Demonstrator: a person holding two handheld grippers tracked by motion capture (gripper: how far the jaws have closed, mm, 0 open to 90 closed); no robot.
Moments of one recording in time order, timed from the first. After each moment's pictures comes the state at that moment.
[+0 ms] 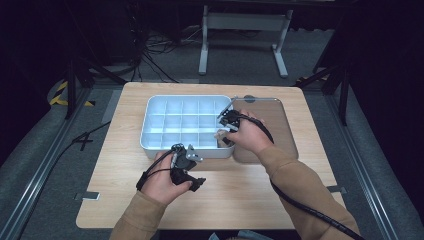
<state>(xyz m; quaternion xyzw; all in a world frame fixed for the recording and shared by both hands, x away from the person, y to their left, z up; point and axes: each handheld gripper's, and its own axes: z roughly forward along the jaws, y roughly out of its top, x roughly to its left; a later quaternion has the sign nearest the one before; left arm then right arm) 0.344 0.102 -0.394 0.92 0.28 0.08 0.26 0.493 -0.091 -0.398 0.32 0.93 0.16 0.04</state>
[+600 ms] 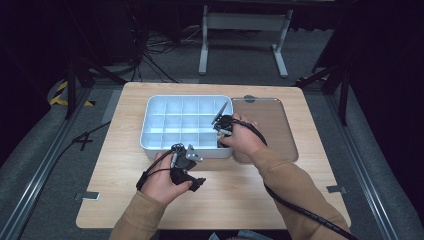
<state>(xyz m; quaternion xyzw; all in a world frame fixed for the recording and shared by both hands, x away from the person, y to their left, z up) 0.344 0.103 -0.394 0.92 0.28 0.08 0.27 0.497 -0.077 -0.418 0.30 0.95 0.11 0.06</state>
